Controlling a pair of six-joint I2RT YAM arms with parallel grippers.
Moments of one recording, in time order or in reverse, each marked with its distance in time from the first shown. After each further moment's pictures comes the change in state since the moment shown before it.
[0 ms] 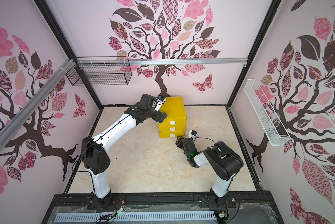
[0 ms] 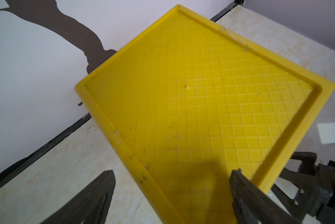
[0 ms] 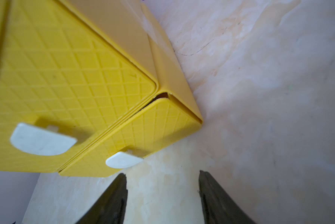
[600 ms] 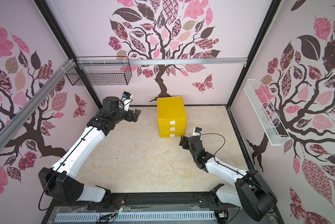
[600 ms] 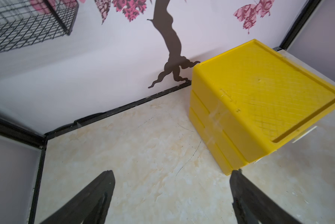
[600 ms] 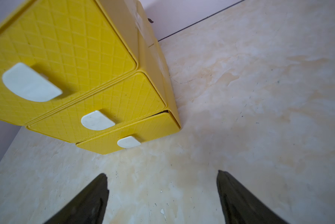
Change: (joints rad) left arm 0.288 -0.468 -0.428 0.118 0.023 -0.074; right arm -0.016 -0.494 0.038 -0.581 0.072 -0.307
